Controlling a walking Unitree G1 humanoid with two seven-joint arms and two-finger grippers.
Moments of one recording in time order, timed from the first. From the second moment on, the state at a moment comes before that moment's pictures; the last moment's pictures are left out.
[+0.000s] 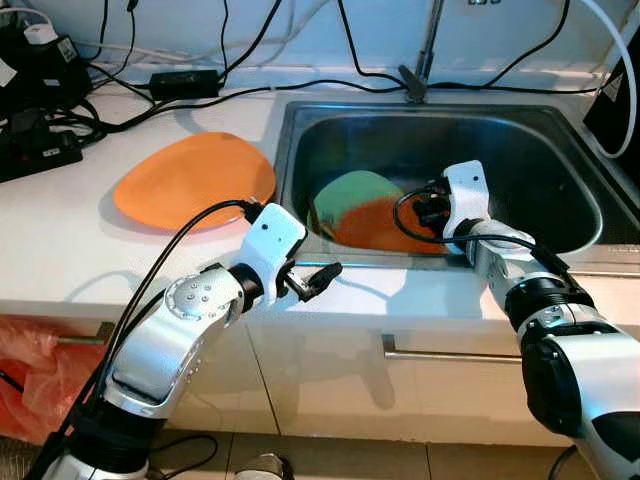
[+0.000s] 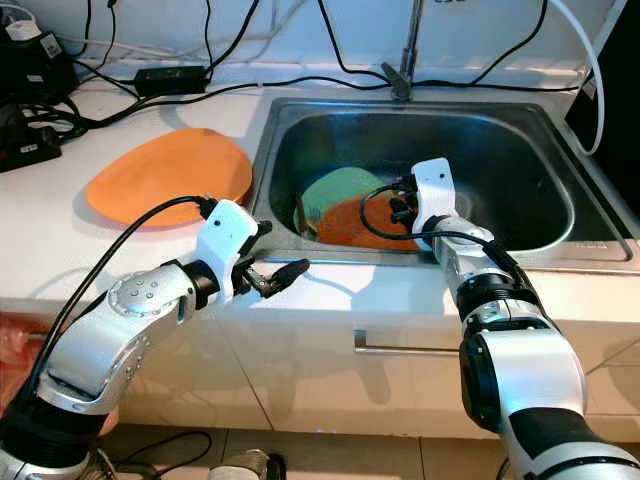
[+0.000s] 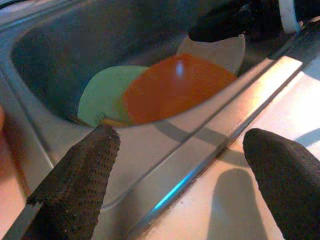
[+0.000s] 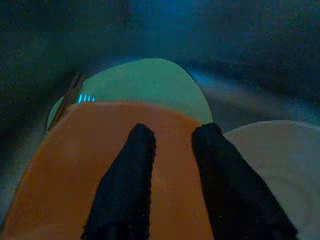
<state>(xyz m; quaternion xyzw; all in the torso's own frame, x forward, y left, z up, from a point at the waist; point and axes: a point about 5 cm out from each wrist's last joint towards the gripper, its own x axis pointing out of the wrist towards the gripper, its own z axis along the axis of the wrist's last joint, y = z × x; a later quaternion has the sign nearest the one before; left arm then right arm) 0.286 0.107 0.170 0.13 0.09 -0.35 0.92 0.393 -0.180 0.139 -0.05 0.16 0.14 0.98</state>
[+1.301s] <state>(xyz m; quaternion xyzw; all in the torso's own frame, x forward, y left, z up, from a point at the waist) 0.334 0.177 0.198 0.45 0.00 -0.21 0.87 0.321 -0.124 0.177 0.23 0.11 0.33 0.91</state>
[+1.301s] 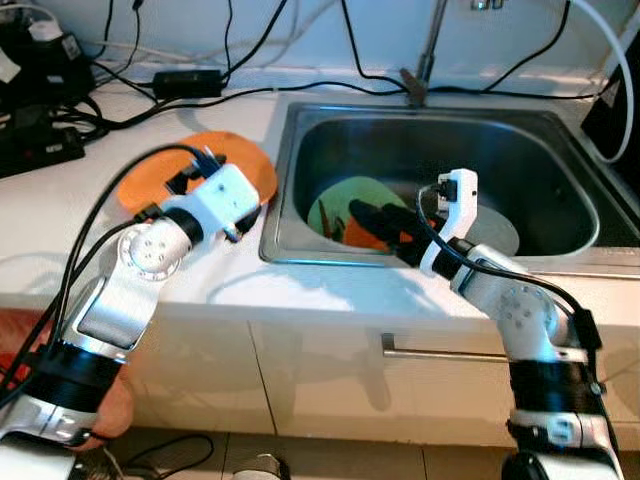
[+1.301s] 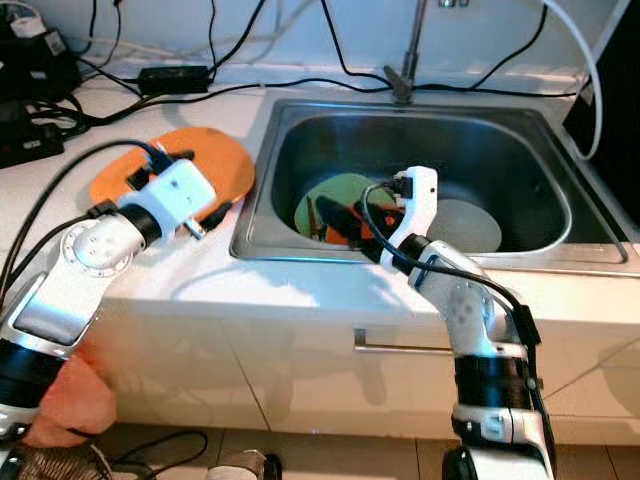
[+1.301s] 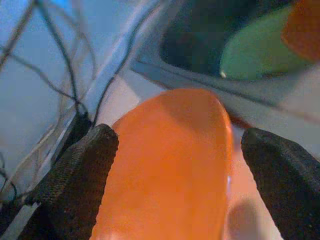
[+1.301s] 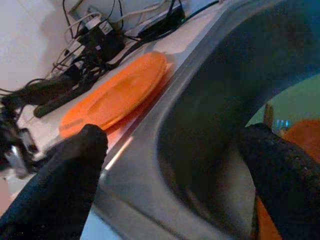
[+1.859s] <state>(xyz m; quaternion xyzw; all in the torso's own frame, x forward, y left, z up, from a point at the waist) 0.342 0.196 0.190 0.52 0.03 -0.23 0.82 0.307 -0.122 0.173 0.22 0.14 0.33 0.91</state>
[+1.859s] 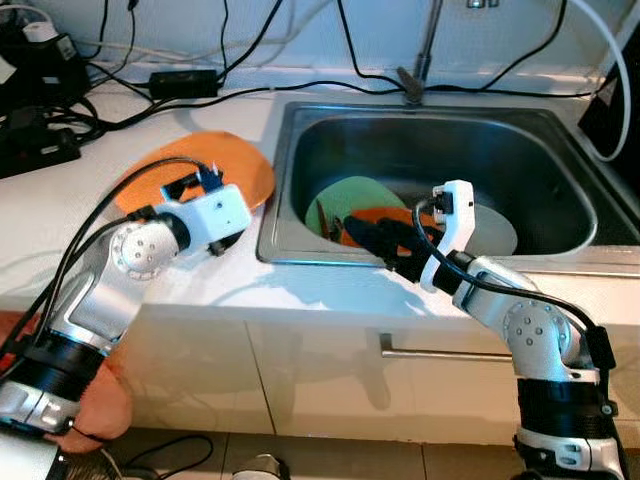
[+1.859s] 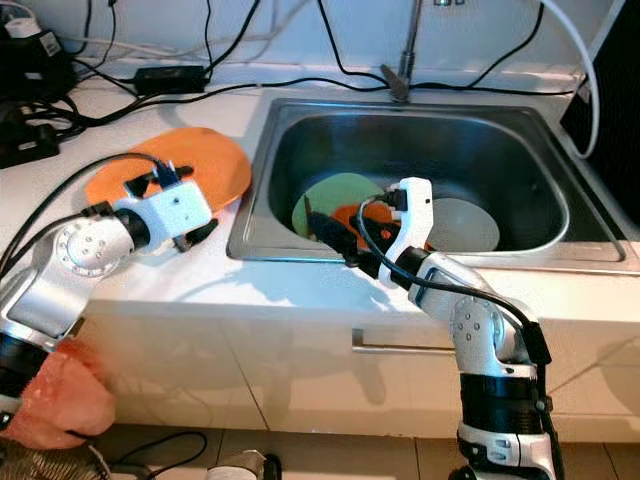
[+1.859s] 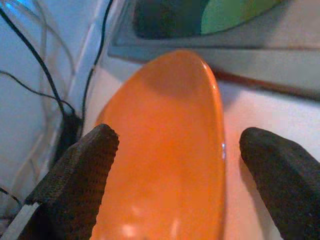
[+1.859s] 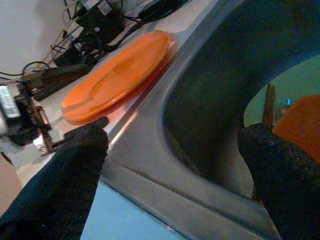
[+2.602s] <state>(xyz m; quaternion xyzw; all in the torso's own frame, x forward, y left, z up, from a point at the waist) 0.356 0.232 0.179 0.55 0.07 -0.19 0.81 0.279 -0.104 0.175 0.25 0.18 0.43 0.85</state>
